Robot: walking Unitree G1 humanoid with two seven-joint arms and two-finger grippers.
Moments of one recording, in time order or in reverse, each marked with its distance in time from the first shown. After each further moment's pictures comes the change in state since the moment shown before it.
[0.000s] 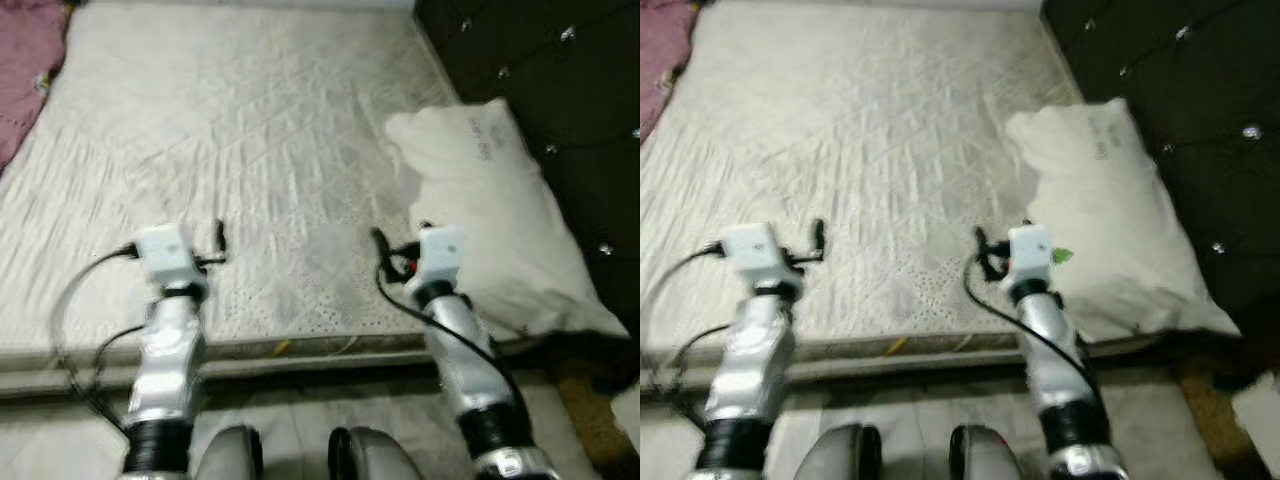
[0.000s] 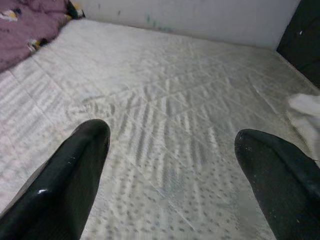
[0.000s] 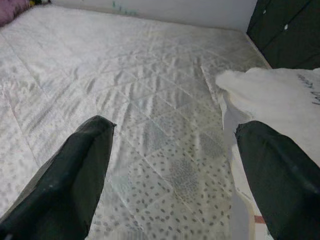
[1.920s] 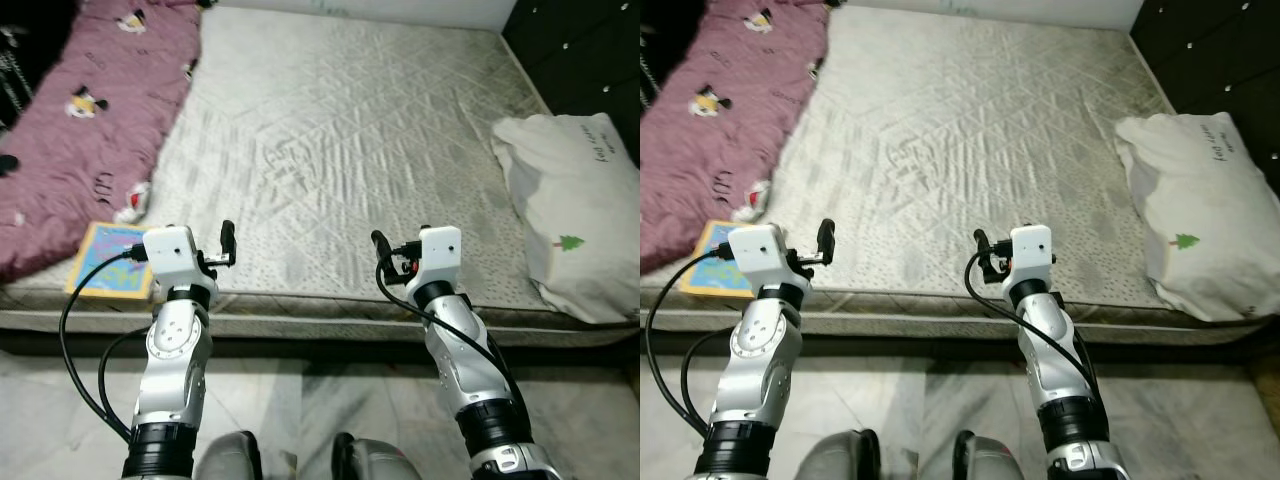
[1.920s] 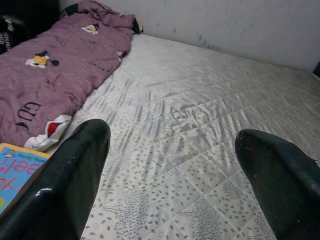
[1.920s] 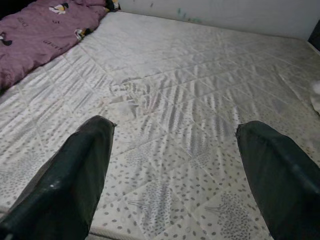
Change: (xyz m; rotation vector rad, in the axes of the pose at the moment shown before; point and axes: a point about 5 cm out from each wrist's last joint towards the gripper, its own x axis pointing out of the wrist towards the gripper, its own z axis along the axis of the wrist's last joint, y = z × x) left arm -0.002 0.000 -0.001 -0.029 -0.009 -0.019; right arm 0.005 0.003 0.000 0.019 0.025 0.008
